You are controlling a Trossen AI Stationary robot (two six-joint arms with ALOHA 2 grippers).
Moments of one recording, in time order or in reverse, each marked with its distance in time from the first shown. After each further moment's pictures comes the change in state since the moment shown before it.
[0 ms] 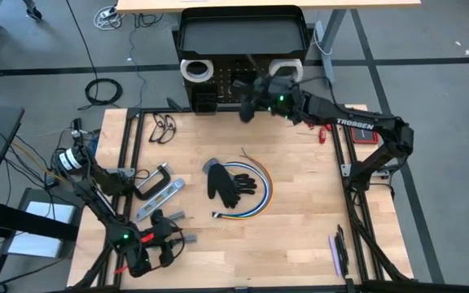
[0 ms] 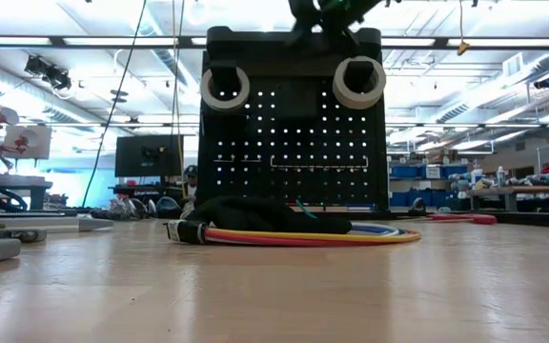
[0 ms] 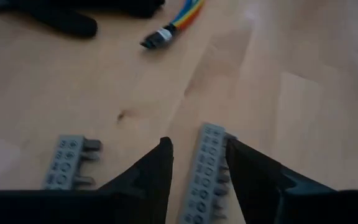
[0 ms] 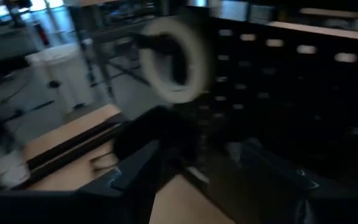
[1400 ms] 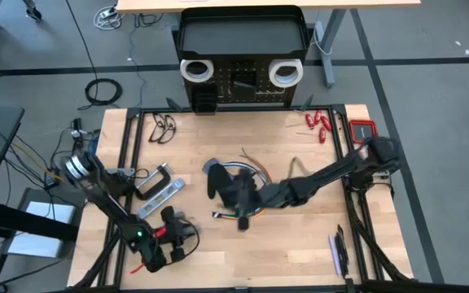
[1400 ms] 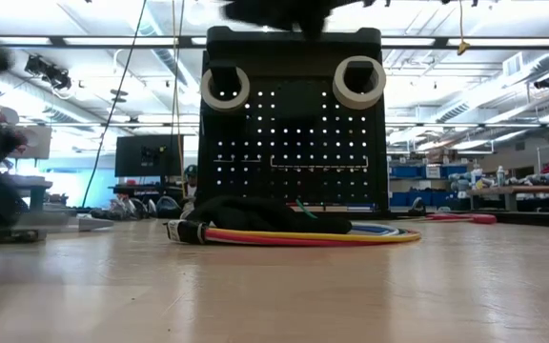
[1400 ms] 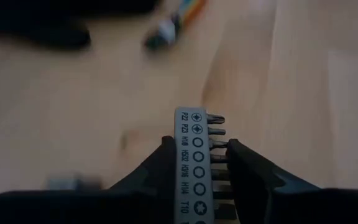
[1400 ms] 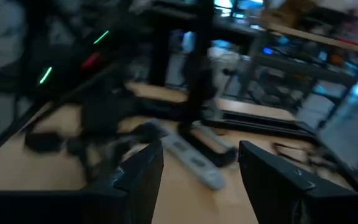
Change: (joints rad) left arm 0.120 0.088 -0.009 0.158 0.019 0.276; right arm 0.638 0.234 -0.357 0.696 0.044 -0.341
